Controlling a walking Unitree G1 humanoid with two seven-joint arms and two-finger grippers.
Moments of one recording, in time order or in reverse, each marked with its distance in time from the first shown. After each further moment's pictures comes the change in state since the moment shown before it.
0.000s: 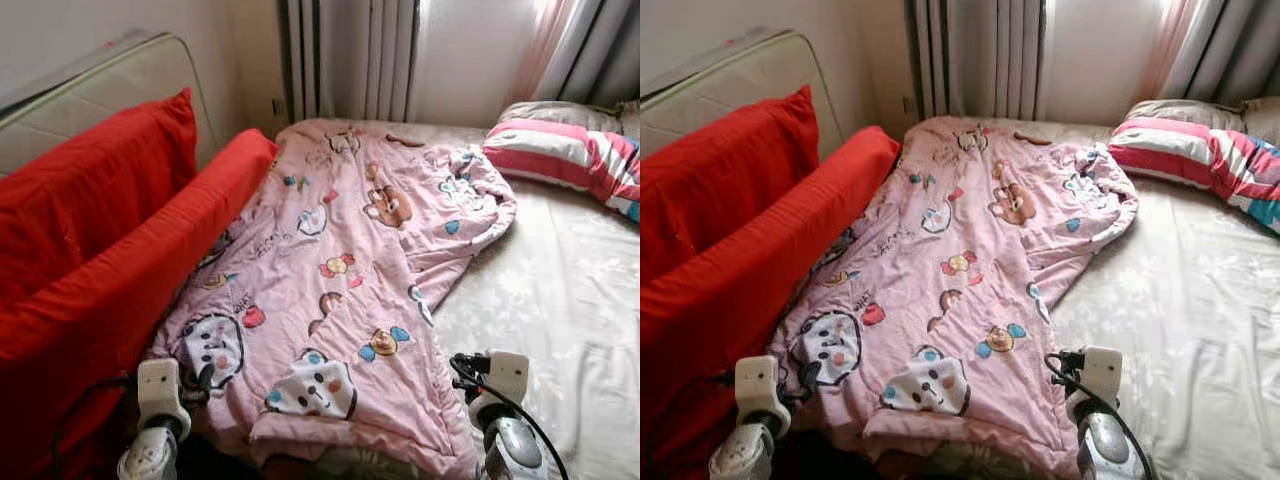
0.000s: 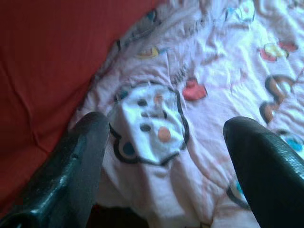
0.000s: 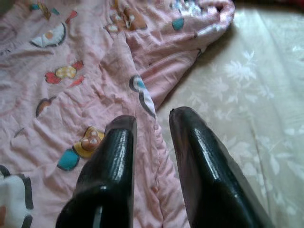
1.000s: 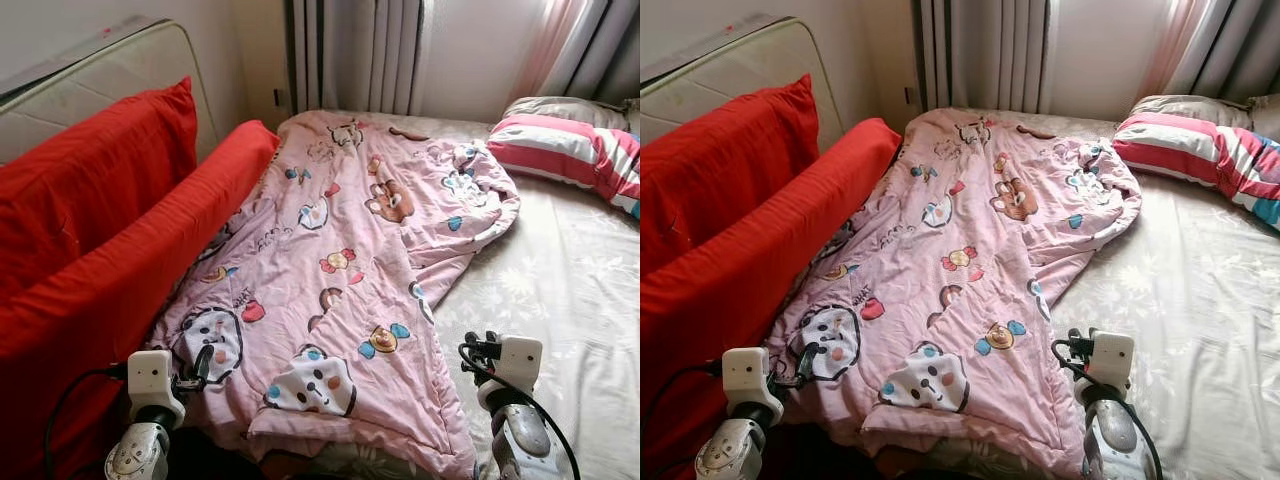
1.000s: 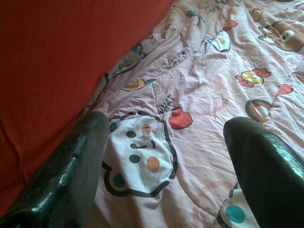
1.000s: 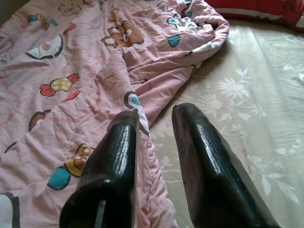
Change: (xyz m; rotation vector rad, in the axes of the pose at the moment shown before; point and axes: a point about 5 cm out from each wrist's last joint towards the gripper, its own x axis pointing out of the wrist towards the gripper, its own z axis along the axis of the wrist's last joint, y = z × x) left arm -0.002 -0.001 0.021 0.020 -0.121 -0.068; right arm 0.011 -0.003 0.020 -0.025 -0.054 -0.022
